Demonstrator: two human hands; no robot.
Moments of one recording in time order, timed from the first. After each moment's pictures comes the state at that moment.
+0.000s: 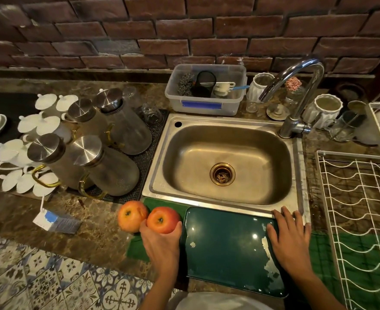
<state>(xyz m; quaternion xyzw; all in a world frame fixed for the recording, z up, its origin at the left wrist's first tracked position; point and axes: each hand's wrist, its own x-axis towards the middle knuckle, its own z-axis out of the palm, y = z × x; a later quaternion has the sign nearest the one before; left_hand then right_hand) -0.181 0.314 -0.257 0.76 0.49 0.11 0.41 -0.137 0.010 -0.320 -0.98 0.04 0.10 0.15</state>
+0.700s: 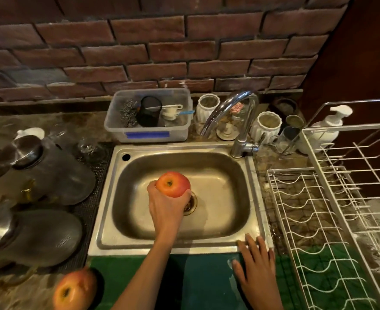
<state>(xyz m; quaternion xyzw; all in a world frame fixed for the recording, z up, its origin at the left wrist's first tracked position) 0.027 0.227 -0.226 0.83 0.29 0.04 0.48 -0.131 0.015 -0.301 -0.99 0.05 0.08 0.13</state>
